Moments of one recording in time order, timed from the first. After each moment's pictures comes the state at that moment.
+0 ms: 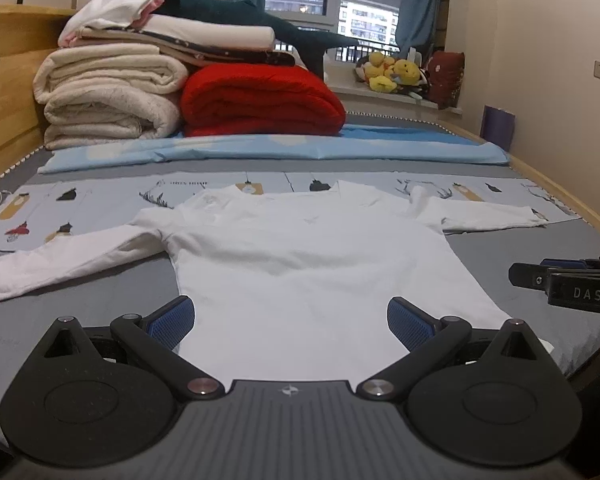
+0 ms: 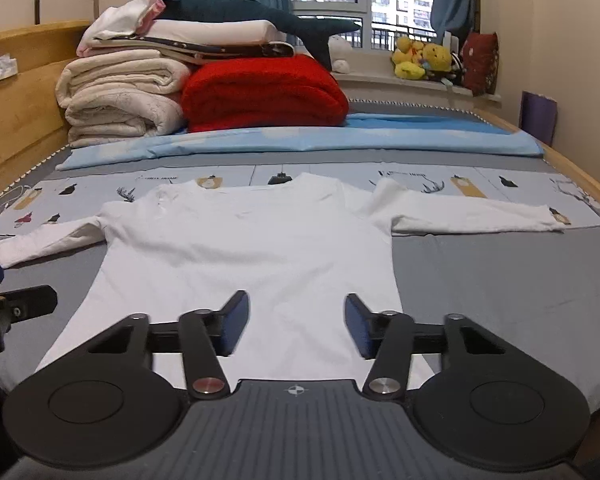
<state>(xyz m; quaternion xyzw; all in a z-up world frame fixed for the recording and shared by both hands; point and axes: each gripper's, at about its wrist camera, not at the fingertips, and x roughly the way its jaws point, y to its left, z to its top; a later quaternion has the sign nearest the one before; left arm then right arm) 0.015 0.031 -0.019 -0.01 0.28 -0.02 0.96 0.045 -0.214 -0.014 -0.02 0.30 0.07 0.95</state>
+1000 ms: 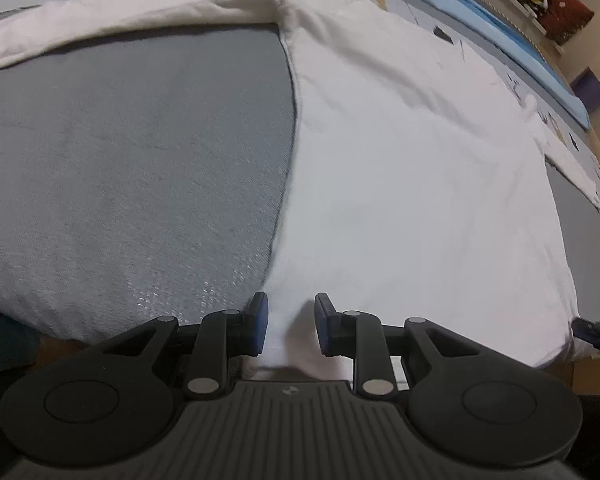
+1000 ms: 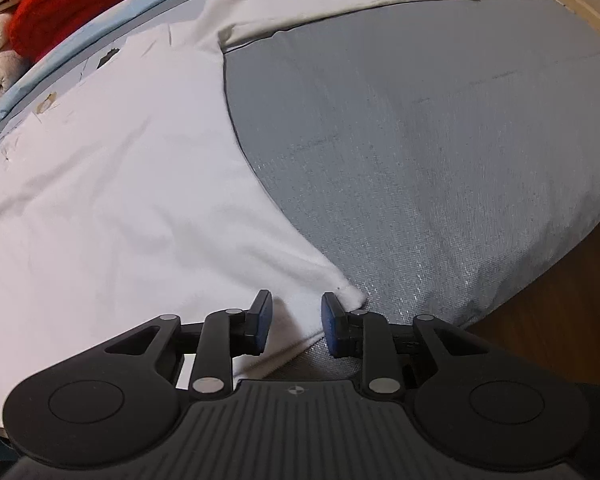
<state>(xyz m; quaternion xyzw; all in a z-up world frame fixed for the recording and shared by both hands) 0.064 0.180 -0.112 -0.17 0.55 0.03 0.82 0.109 -0.328 -0.111 0.12 0.53 -0.08 0.84</state>
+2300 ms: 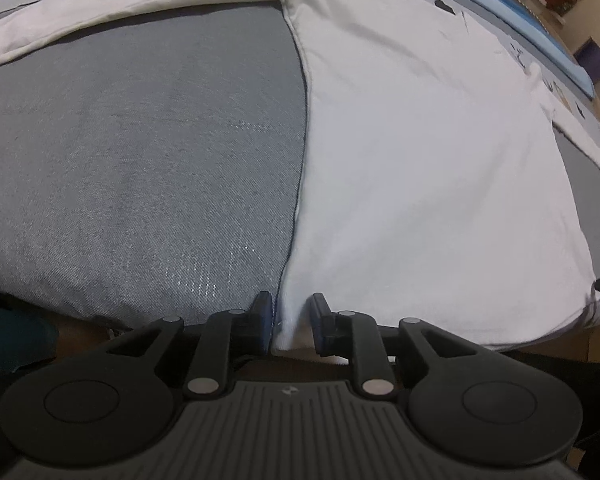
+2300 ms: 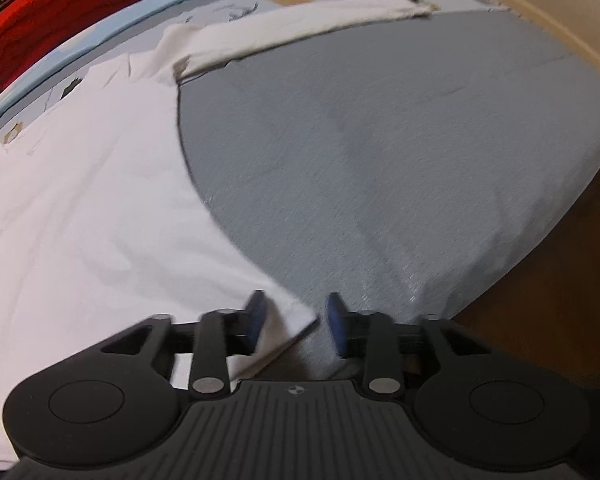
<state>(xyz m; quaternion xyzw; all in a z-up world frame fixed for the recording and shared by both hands) 0.066 0.175 -0.120 -0.14 0.59 0.01 0.80 0.103 -0.349 -0.103 0.11 0.49 -0.15 0.85</state>
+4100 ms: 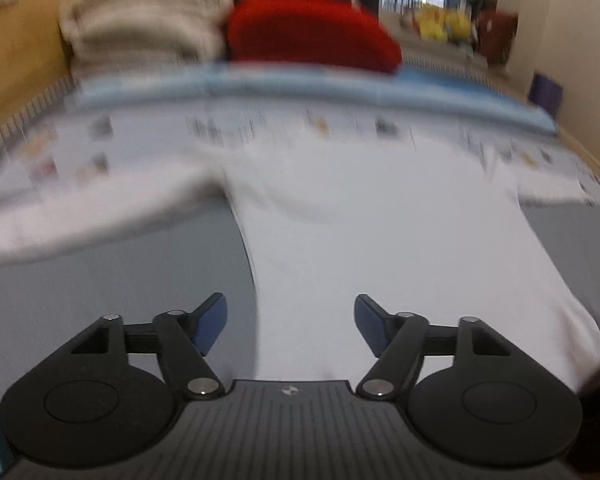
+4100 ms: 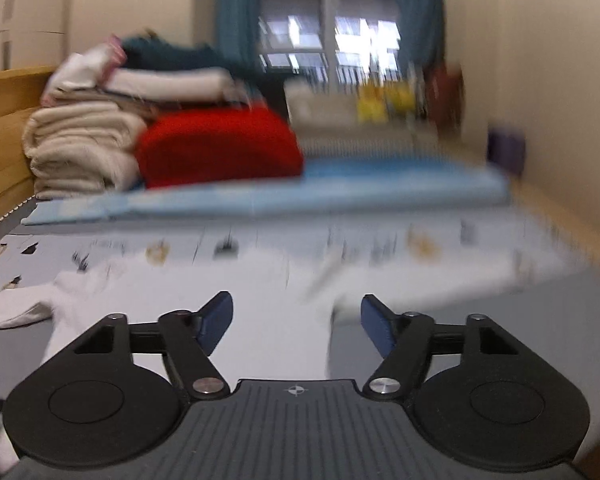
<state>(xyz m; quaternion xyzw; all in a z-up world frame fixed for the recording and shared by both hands) 0.081 0.107 -0.045 -0.03 0.36 0.03 0.93 0.098 -0.285 0.048 -0.04 0.22 0.03 0.98</state>
